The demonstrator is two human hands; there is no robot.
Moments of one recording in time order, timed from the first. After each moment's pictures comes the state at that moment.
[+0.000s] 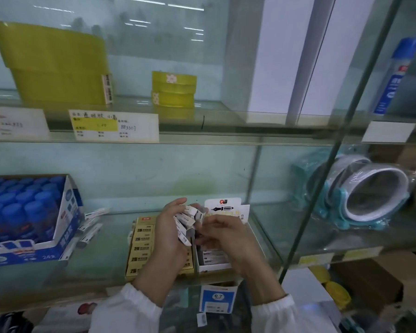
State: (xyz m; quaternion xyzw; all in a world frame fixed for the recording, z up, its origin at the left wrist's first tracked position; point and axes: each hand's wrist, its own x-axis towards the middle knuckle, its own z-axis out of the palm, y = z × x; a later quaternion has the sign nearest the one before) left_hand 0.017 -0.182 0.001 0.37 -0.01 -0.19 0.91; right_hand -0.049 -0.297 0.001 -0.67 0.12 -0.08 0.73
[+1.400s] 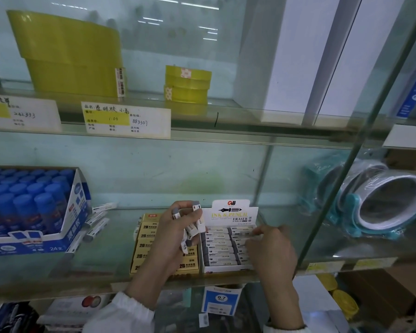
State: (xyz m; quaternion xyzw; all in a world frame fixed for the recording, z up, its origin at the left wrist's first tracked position) left_hand 0.028 -0.170 -0.022 0.51 -0.10 -0.17 0.84; right_hand -0.075 -0.320 -0.013 -0.87 0.39 -0.22 0.21
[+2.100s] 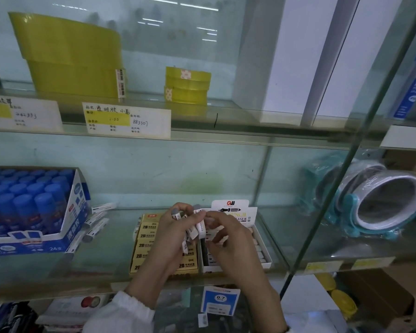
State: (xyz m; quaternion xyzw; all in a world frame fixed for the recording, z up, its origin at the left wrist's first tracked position) left_hand 0.027 -0.171 -0.024 0.54 -0.12 -0.15 0.82; right_hand -0.065 -0.284 -0.012 -0.90 0.04 -0.23 0.37
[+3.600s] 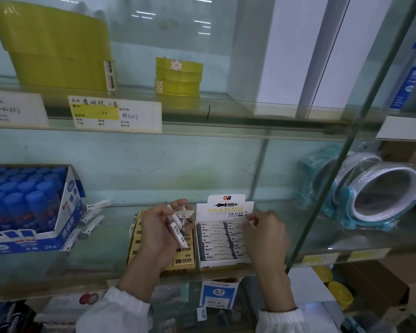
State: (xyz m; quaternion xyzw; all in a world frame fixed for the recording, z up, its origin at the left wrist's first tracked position) left_hand 0.029 -0.163 -0.014 0.40 -0.01 -0.23 0.89; right_hand -0.065 -0.328 -0.011 -0.86 0.34 -0.30 0.23
